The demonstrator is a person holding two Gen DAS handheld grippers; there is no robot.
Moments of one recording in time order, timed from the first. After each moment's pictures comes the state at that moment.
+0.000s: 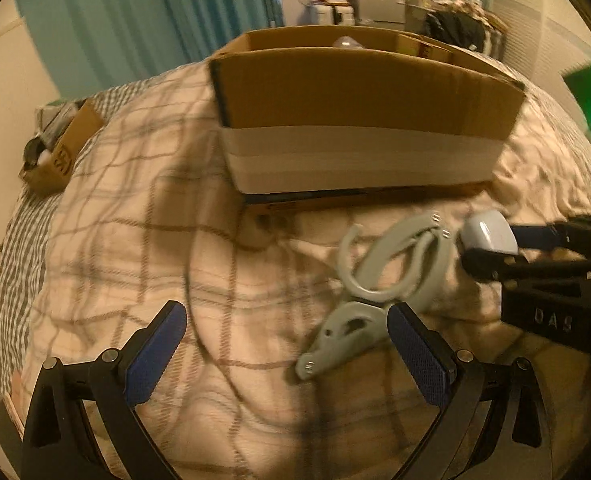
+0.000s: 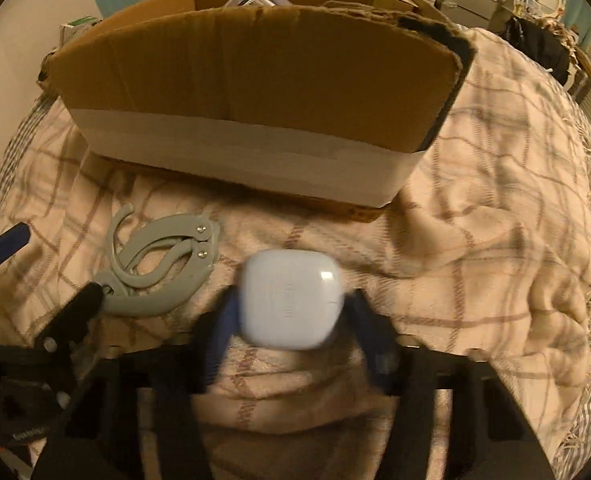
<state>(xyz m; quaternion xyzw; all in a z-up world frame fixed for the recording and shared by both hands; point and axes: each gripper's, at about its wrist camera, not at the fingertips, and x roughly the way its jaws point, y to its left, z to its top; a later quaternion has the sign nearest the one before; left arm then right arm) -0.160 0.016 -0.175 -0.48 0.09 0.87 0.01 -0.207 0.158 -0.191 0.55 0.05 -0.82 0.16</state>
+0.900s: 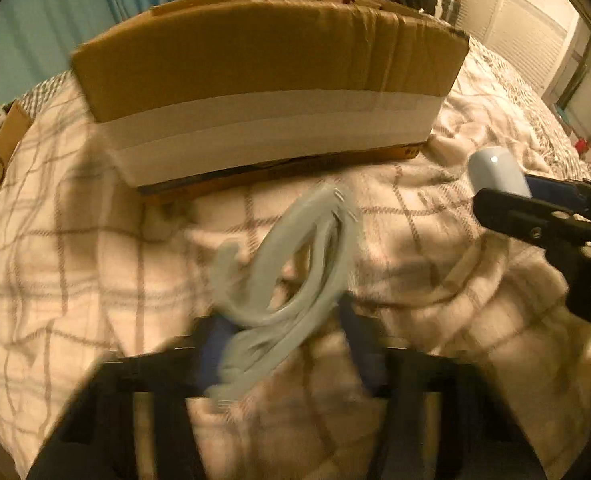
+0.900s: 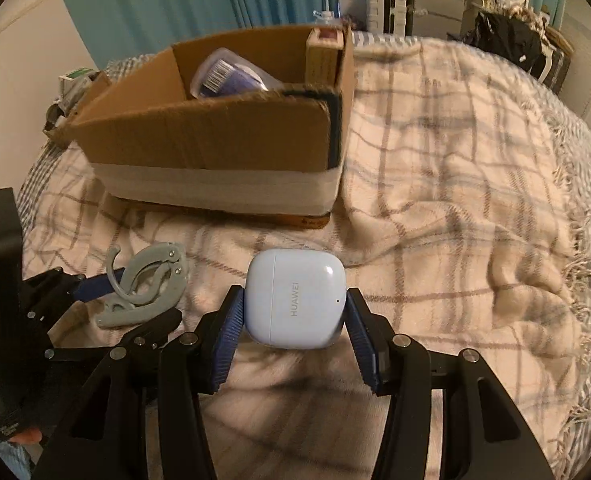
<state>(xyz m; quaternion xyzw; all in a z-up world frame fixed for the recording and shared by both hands) -0.174 0.043 -0.182 -0.54 0.08 0.83 0.10 -0.178 0.195 -0.145 0.51 0.00 -0.85 0.14</state>
